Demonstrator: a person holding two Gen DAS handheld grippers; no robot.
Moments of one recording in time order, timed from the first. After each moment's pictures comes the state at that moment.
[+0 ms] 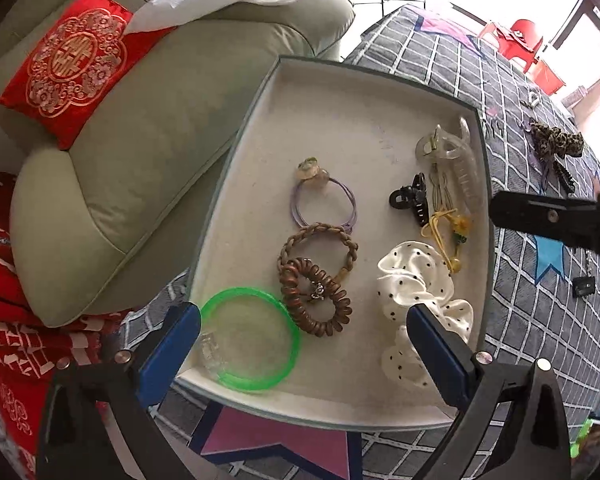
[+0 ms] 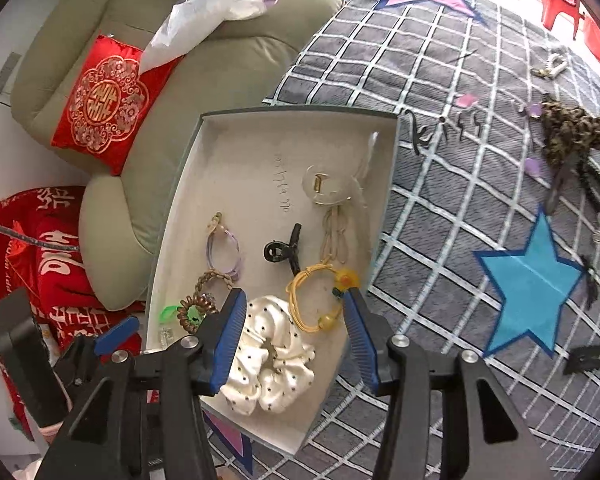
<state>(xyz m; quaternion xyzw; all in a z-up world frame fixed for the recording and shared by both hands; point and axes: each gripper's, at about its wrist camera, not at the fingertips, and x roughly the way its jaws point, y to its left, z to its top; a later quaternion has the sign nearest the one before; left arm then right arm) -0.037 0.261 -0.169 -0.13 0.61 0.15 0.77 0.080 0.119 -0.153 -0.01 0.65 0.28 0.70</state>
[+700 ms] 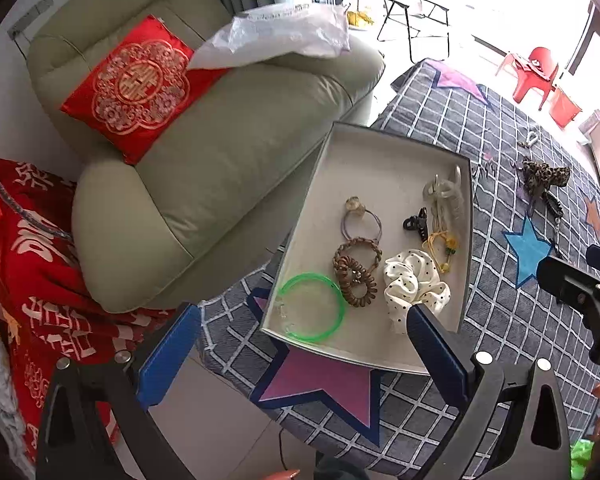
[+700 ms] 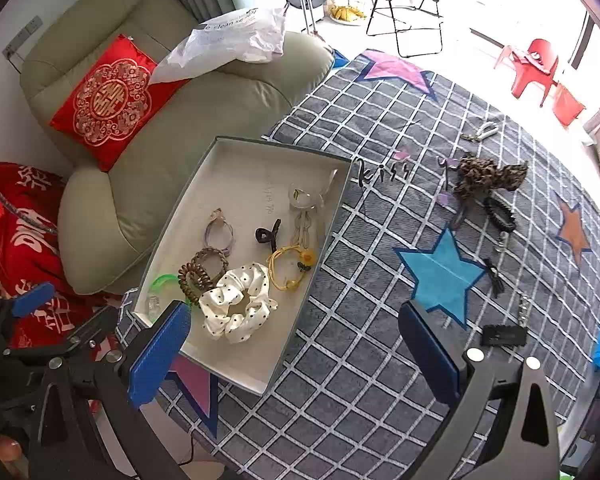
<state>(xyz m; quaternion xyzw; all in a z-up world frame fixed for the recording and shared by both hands) -0.095 0.263 -0.069 -0.11 0.56 0.21 0.79 0.012 0.093 -0.059 -0.10 0.57 0.25 0.78</state>
